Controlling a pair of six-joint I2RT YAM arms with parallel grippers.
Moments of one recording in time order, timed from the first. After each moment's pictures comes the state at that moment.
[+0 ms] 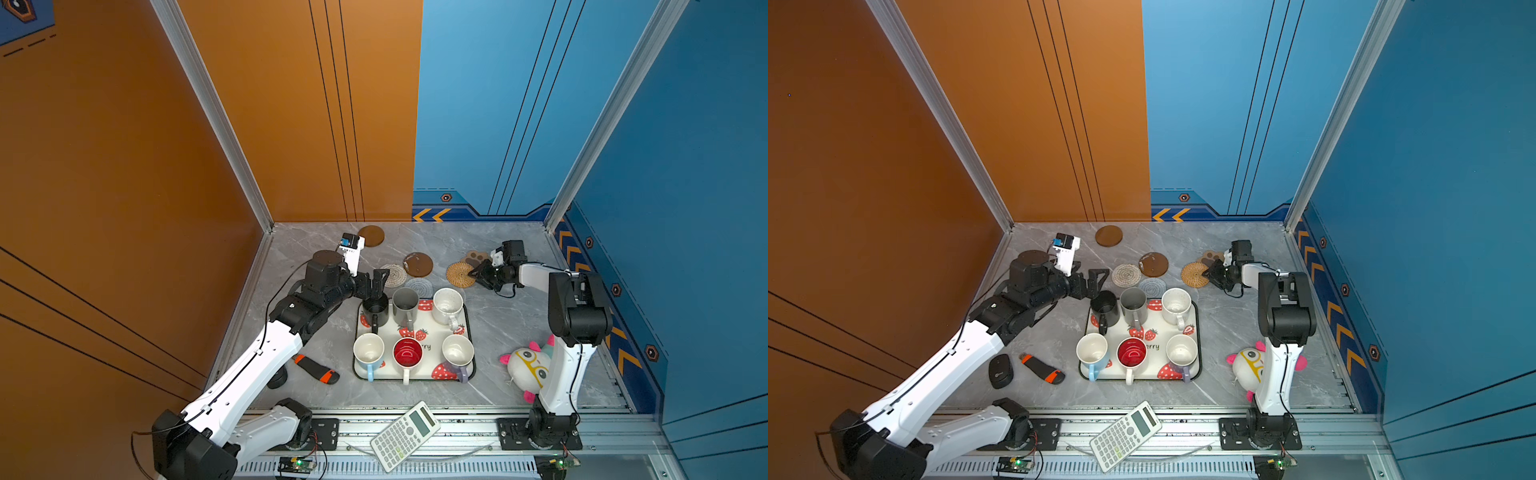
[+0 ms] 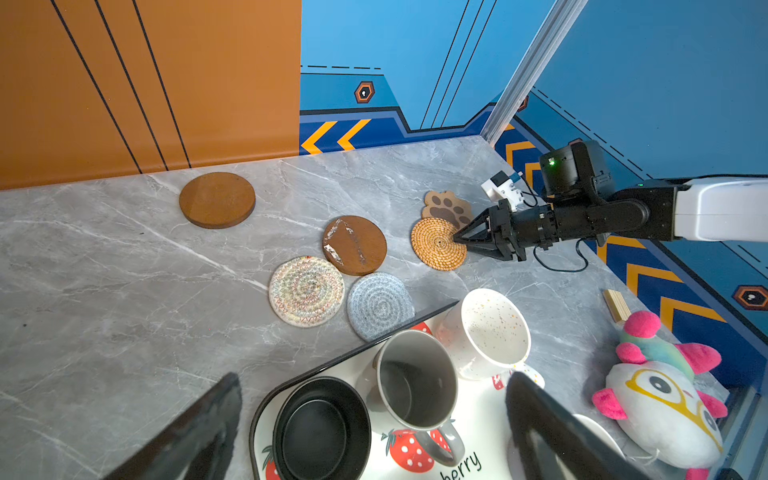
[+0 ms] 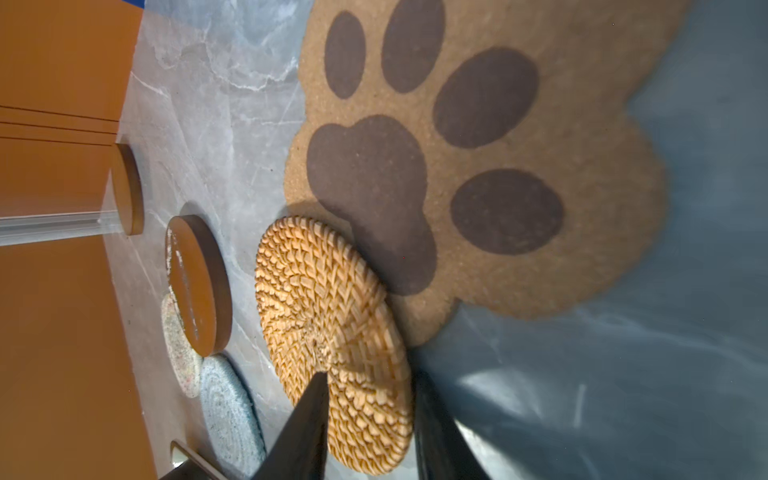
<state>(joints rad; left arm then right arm) -0.47 1.09 1.00 -0.32 0.11 -0.23 0.01 2.04 1.26 -0.20 -0.49 0.63</state>
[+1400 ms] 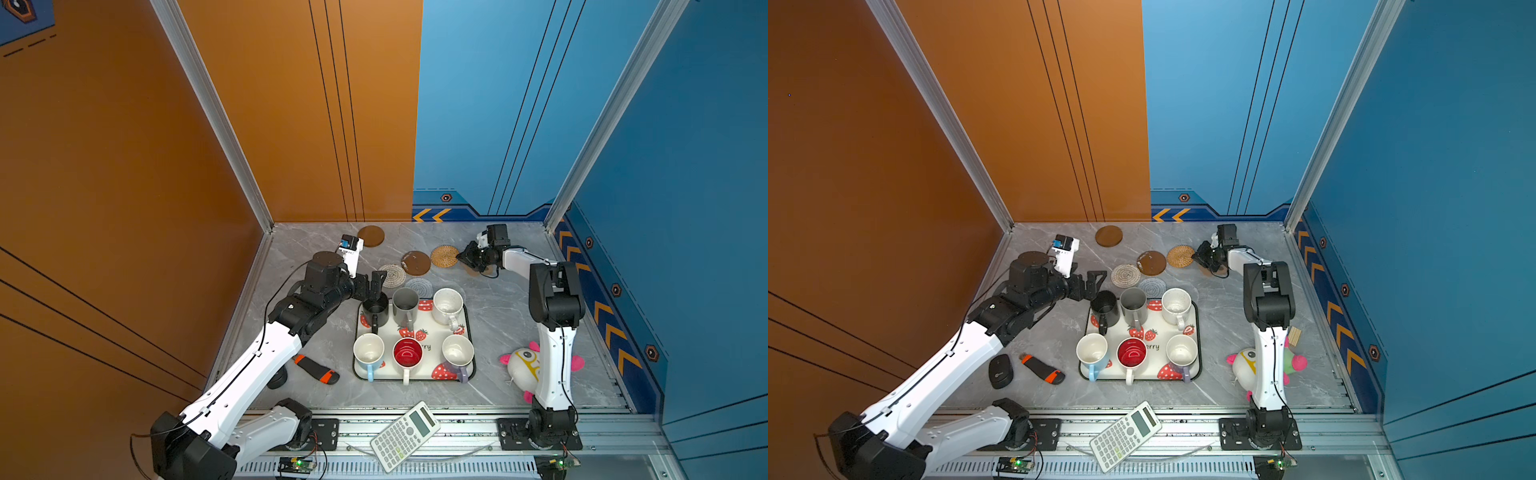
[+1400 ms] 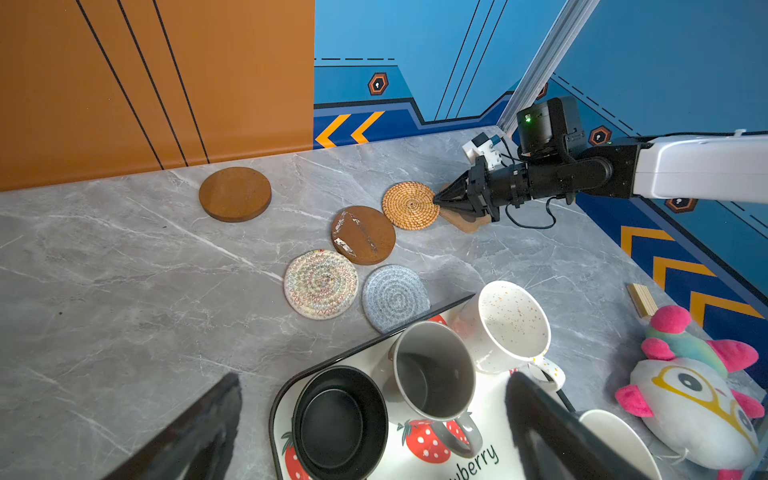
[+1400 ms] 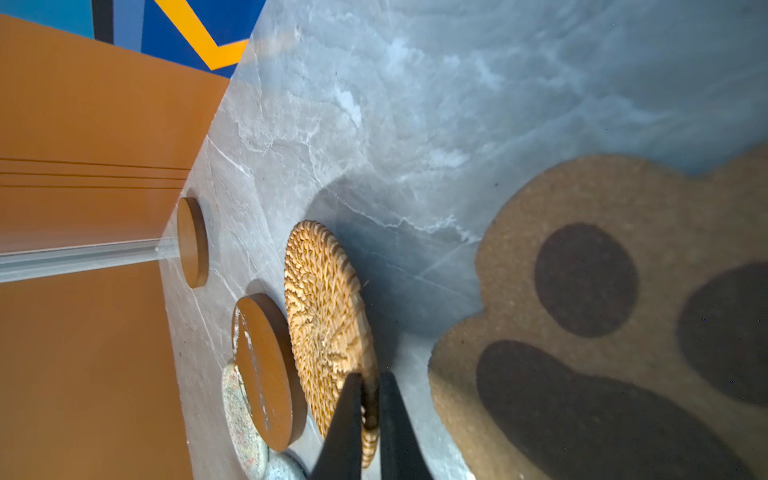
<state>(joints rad) -0.47 1.08 1.00 -0.35 0.07 -0.21 0.07 2.27 1.62 -0.23 -0.51 0.73</state>
